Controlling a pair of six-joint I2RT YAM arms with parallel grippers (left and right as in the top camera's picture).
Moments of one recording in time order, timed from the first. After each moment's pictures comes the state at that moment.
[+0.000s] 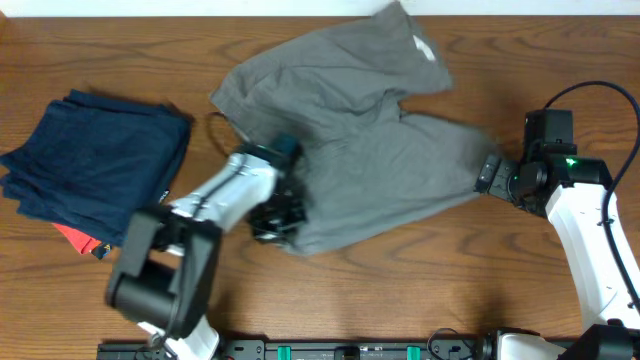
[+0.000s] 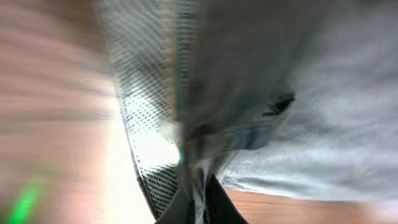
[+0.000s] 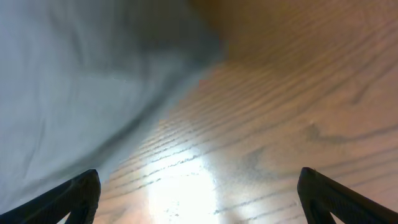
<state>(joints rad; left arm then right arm) -0.37 1.80 1.06 -1.02 0.28 -0.65 -0.08 1.40 1.02 -0.92 0.12 0.37</state>
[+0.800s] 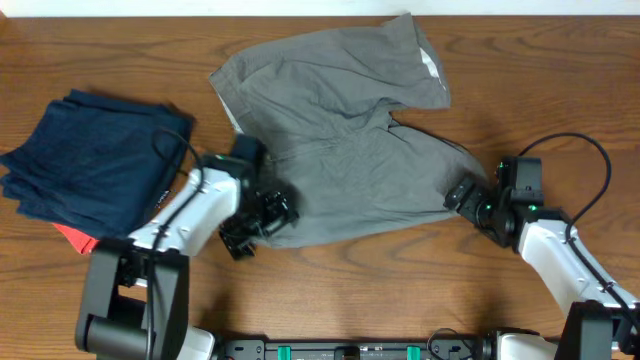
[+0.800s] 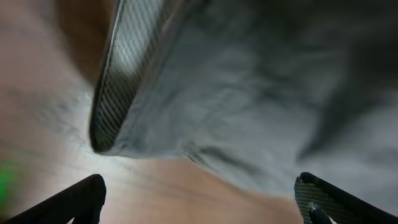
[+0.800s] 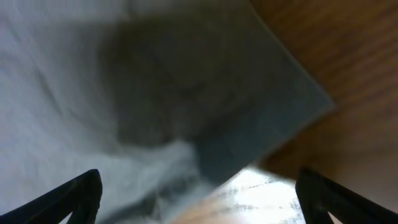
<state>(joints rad) -0.29 1.65 0.90 -0.91 0.28 -0.89 -0.05 1.40 0.58 -0.34 -0.14 0.60</state>
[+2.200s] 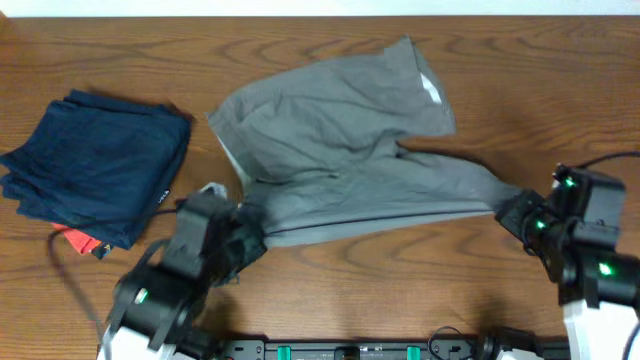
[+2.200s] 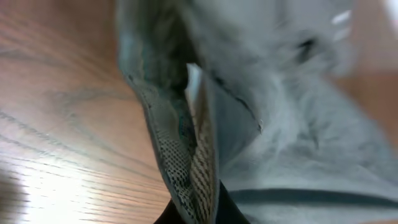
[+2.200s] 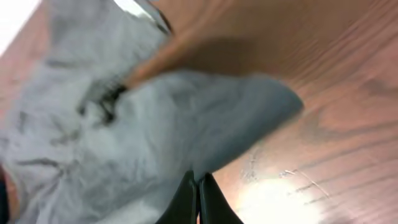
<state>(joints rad) -0.39 0.72 0.79 -0.95 0.14 -0.95 -0.18 0.85 0.87 -0.94 -0.15 0.55</state>
